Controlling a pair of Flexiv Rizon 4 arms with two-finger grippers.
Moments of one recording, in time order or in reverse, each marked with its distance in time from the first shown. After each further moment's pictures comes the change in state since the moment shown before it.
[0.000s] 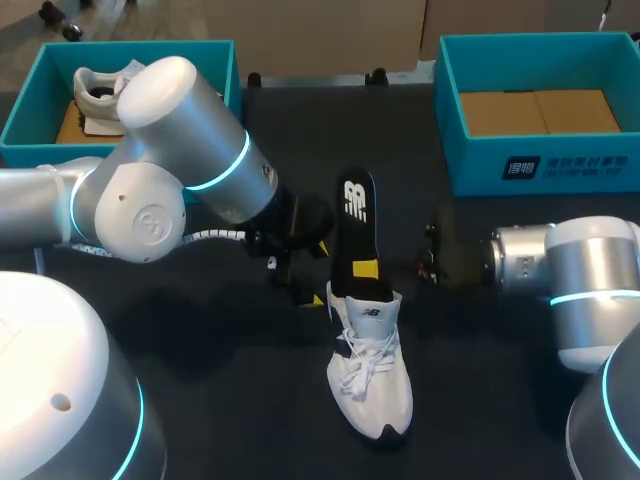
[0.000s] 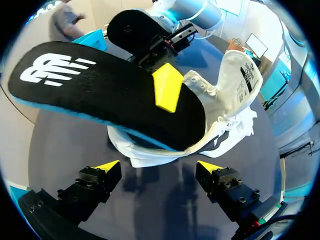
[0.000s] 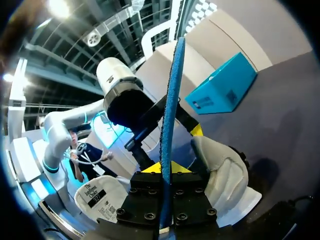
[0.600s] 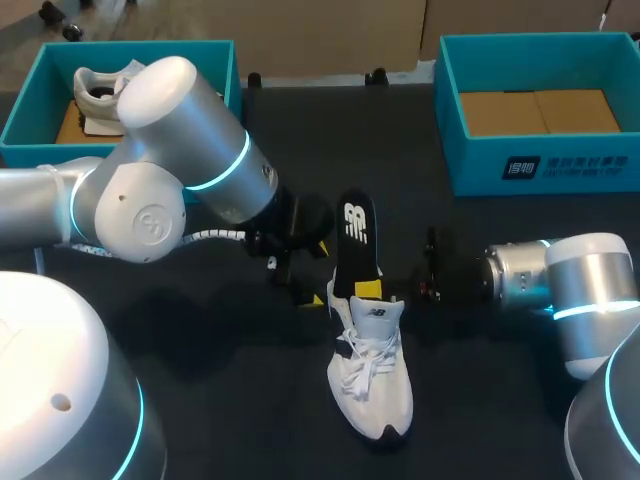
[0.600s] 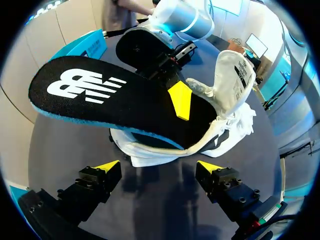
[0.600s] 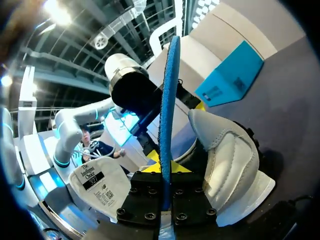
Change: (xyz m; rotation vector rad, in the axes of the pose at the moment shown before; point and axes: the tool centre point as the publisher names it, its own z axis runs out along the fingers) left arm 0.000 0.000 0.000 0.000 0.000 0.000; right arm 0.000 -0.030 0.002 0.018 0.128 0.019
